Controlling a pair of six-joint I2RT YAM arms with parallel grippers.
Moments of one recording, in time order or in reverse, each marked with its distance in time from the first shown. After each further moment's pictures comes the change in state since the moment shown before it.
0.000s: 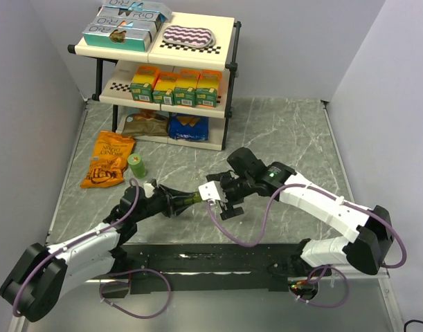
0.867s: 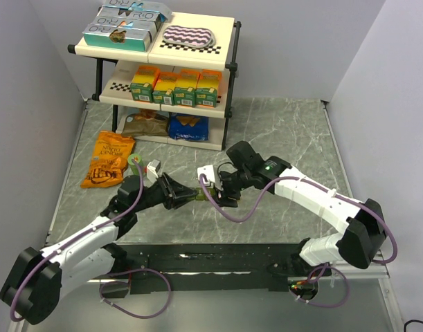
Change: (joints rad) left arm 0.027 -0.018 0.146 -0.098 0.110 0.467; right arm -0.058 0.070 0.013 0.056 -0.033 0.269
